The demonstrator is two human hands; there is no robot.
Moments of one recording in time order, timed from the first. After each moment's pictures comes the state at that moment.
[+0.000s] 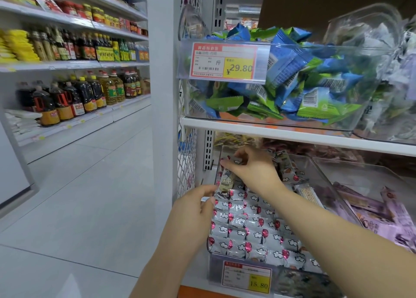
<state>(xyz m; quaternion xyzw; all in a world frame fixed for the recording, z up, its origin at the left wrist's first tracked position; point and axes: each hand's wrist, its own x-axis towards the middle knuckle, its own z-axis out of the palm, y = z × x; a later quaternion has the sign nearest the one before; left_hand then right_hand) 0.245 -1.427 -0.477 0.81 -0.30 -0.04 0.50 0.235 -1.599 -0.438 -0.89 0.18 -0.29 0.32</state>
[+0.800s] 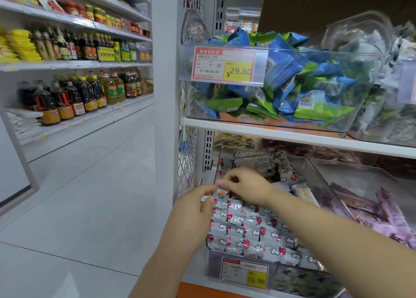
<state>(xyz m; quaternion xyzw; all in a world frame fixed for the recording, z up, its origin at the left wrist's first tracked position) 0.242 -1.425 -0.478 0.80 -0.31 -0.05 0.51 0.234 -1.607 -0.459 -0.96 0.10 -0.06 0.25</state>
